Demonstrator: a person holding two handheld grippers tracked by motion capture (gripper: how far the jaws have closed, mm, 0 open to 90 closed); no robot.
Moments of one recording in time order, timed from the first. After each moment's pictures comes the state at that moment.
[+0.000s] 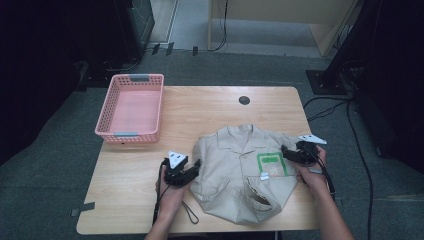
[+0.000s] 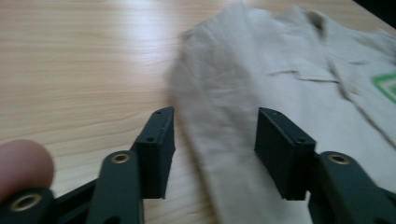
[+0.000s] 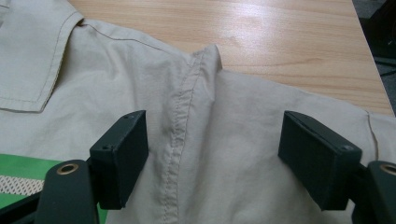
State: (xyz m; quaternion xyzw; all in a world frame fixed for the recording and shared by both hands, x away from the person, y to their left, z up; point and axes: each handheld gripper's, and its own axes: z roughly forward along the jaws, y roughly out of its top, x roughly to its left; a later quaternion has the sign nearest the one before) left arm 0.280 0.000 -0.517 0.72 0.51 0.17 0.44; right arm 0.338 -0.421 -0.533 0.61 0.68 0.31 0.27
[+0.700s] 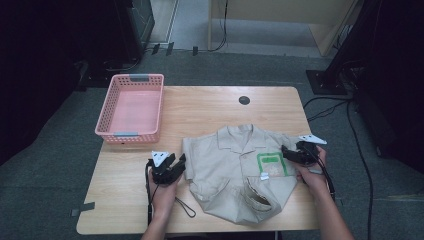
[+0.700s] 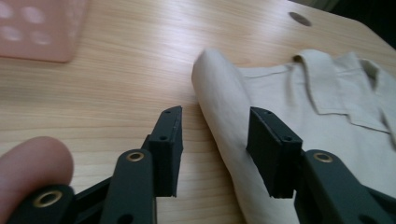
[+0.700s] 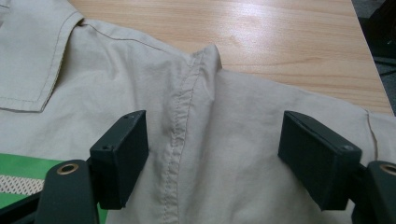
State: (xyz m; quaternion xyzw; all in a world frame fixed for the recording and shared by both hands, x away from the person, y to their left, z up) left arm 0.287 0.049 -0.518 0.62 0.61 0.21 0.44; right arm 0.337 -0.421 -0.533 0.61 0.67 0.31 0.27
